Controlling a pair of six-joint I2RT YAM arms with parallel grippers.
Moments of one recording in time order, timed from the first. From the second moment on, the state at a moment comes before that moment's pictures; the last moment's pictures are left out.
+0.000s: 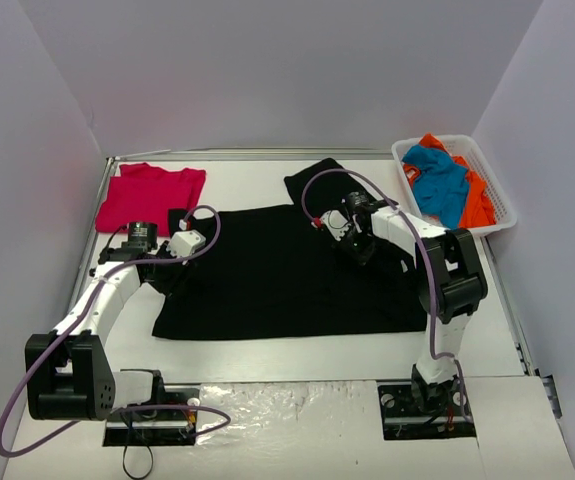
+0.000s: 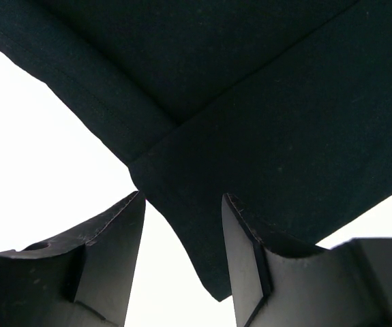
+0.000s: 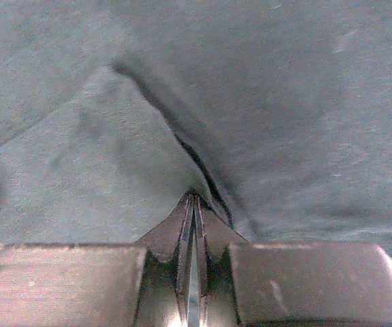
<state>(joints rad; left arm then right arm) -0.01 1.26 0.84 -0.69 0.31 0.61 0.33 1.91 1.27 -0.72 -0.11 -0.60</state>
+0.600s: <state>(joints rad) -0.01 1.26 0.84 -0.68 0.31 0.61 0.29 2.03 1.45 -0.70 -0.04 -0.60</state>
